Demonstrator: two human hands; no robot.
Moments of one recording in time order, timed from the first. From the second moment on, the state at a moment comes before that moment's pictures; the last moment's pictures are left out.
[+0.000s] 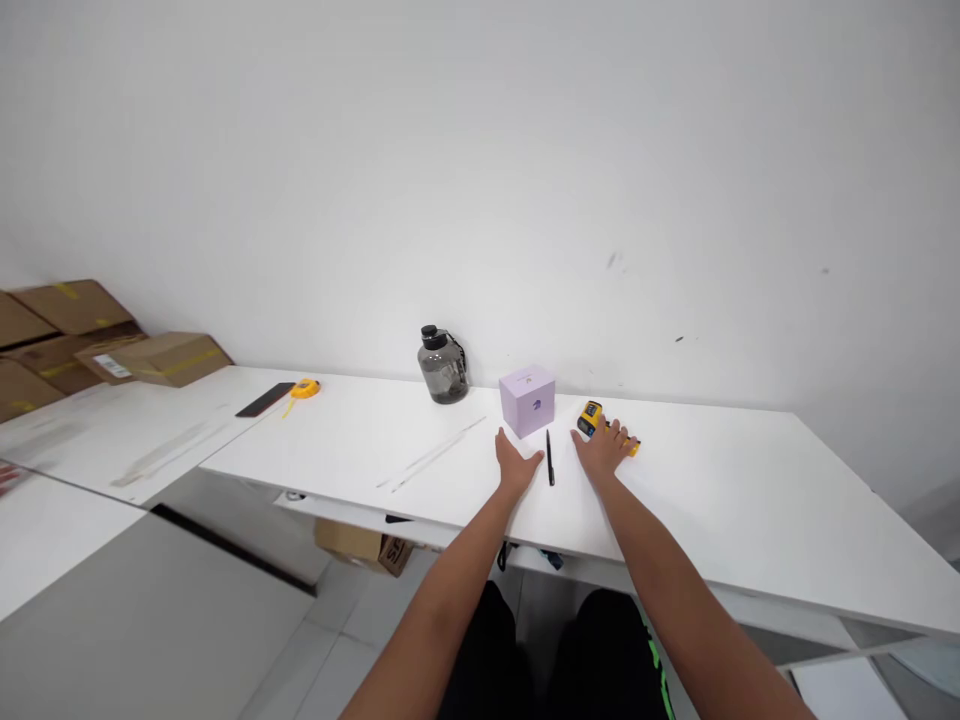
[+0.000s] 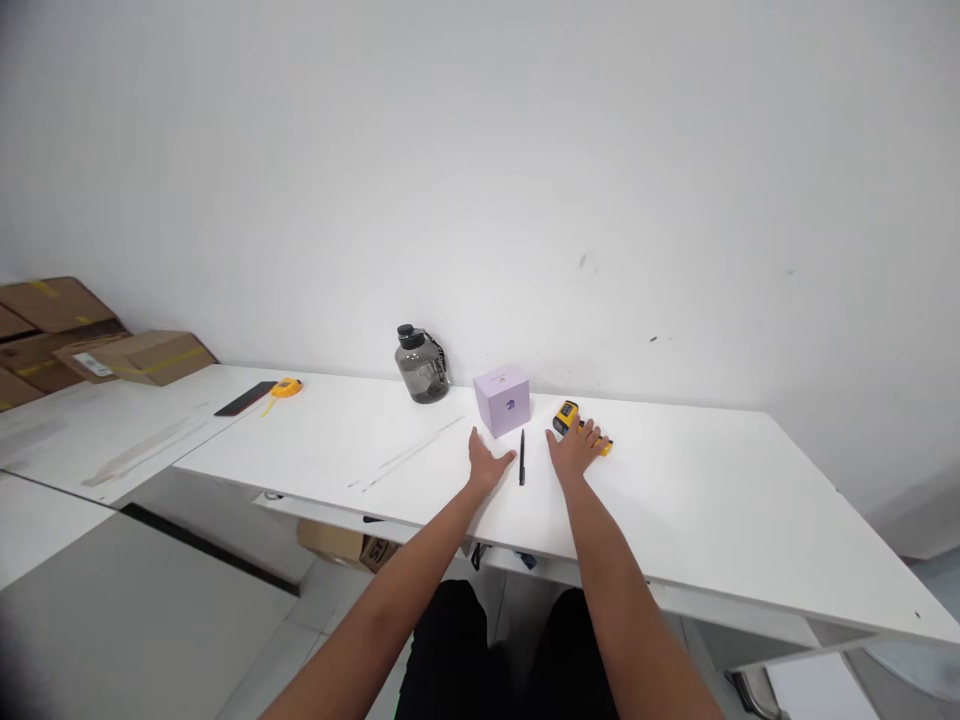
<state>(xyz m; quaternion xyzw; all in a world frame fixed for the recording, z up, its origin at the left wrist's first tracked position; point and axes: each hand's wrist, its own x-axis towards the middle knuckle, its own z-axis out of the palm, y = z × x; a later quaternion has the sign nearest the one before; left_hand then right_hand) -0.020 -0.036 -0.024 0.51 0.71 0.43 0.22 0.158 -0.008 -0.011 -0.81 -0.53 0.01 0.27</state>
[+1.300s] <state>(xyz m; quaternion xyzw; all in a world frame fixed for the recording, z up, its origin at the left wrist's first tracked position) -0.034 0.002 -0.001 0.61 0.70 0.36 0.11 0.171 -0.018 -0.022 -0.59 -0.68 0.09 0.43</state>
